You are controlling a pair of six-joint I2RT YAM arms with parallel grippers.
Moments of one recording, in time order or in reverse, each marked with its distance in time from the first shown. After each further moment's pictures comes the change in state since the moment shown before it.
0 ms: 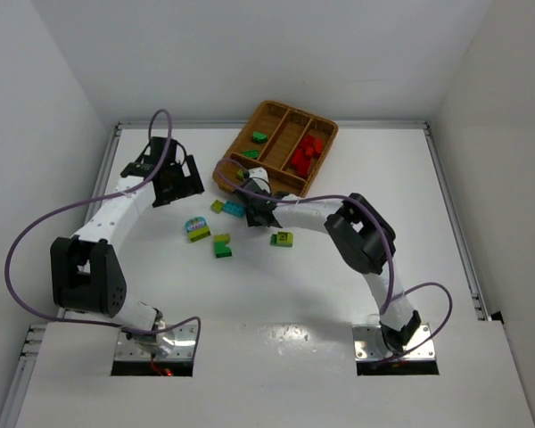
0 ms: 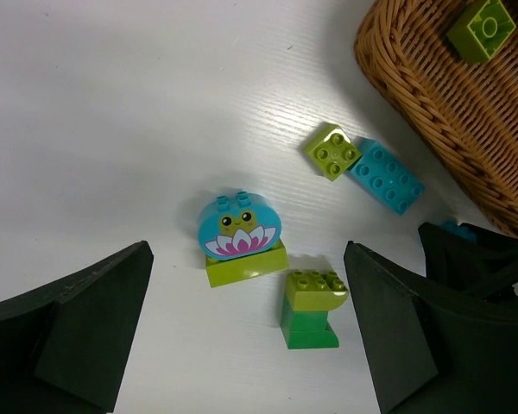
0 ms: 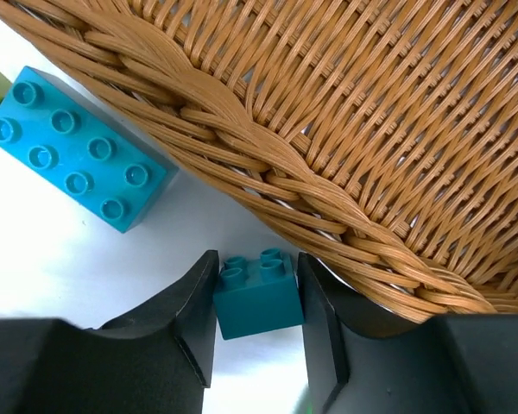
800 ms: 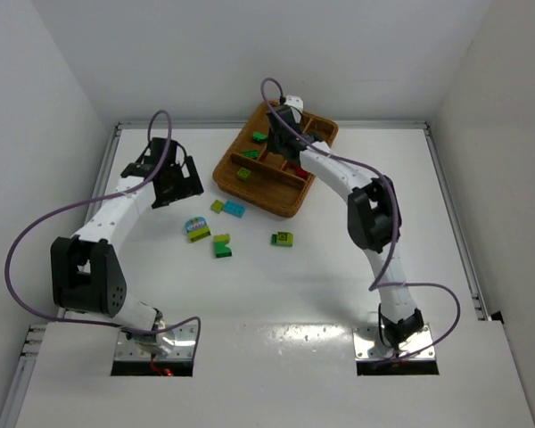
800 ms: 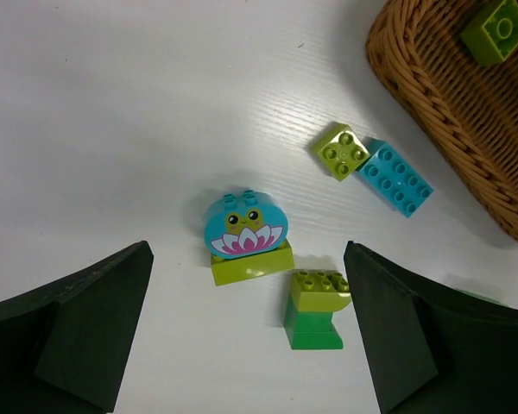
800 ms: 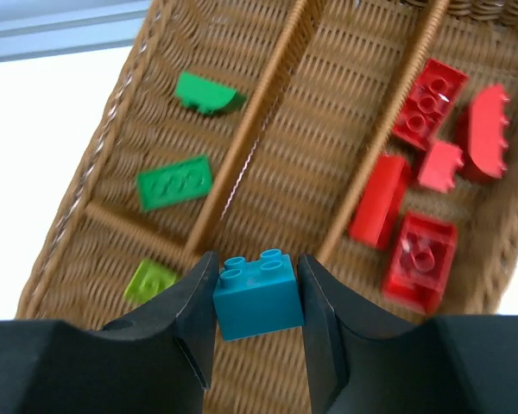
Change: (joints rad) left arm 0.000 0.001 -0.002 -0.006 -0.017 -0.008; right arm -0.276 0.066 0.489 -0.095 -0.013 -0.026
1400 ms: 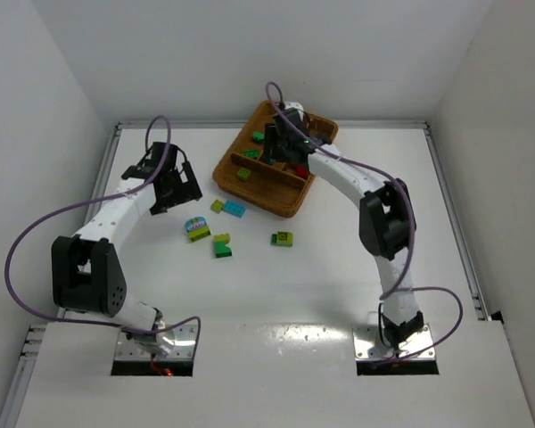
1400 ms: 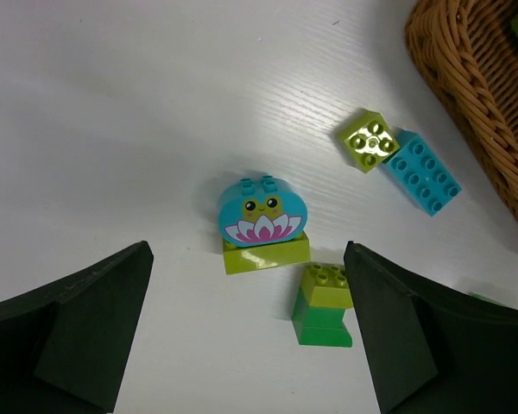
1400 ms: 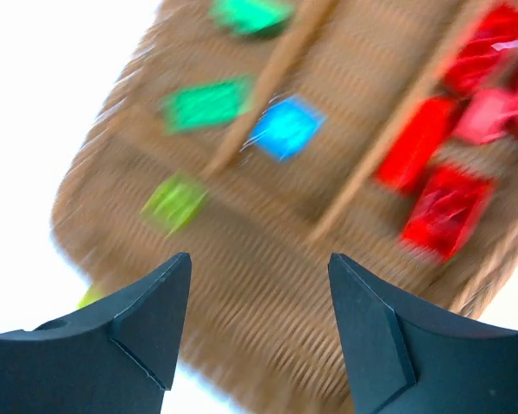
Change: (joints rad) left arm 0.008 -0.001 -0.034 -0.024 -0.030 -0.043; right arm -0.027 -0.047 -0.072 -0.044 -0.170 -0.030
